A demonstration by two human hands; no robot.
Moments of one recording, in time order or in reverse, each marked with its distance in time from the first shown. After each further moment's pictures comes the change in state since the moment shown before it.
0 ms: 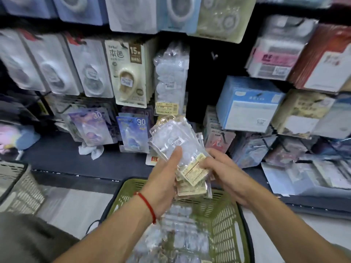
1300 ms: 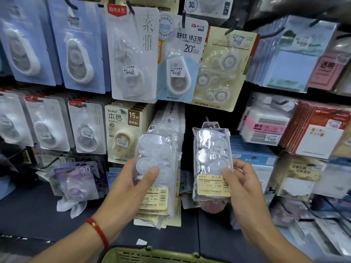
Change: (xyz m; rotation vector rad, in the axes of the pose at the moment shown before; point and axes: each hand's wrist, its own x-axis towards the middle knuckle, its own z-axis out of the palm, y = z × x) left_hand 0.042 0.110 -0.036 0.477 0.068 0.560; right_hand 0.026 -0.082 -0.022 0.158 0.487 -0.508
